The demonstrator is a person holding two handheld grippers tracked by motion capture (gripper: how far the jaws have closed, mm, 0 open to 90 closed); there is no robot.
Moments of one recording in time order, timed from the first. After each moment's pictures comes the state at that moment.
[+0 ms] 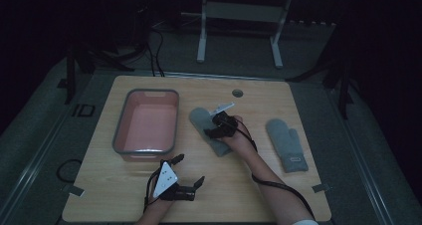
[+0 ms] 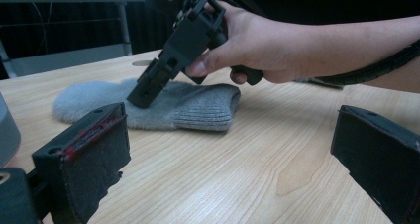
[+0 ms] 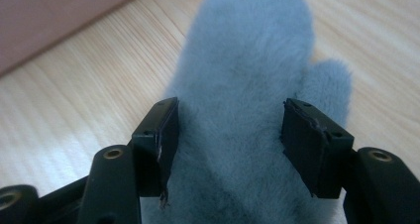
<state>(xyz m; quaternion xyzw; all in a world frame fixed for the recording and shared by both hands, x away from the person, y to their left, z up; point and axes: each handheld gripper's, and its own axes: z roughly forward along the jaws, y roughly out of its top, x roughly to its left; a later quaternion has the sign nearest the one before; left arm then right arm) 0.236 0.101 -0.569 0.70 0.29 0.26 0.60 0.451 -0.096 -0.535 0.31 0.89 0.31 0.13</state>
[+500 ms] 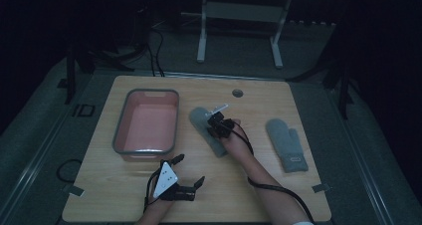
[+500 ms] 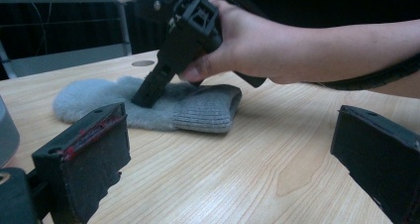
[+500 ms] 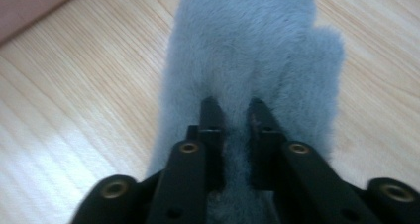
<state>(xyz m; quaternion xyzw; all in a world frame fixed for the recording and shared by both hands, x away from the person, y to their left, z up) 0.236 0.101 -0.569 0.70 0.29 0.26 0.60 0.442 -0.083 -0.531 0.36 0.88 0.27 0.16</state>
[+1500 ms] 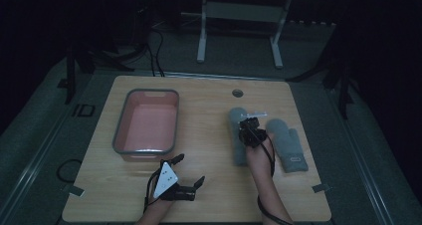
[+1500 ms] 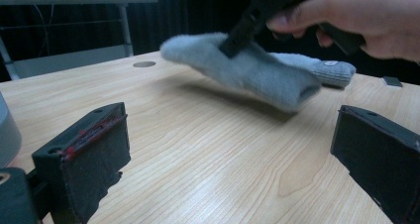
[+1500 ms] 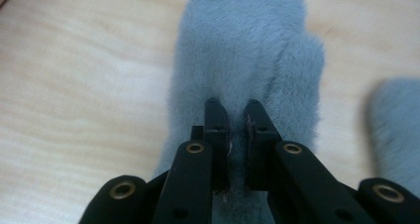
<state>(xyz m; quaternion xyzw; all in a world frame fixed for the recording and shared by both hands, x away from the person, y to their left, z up) 0.236 0.101 -0.570 0.70 0.29 0.26 0.60 0.382 -0.162 -0.489 0.54 0.77 0.26 0.23</state>
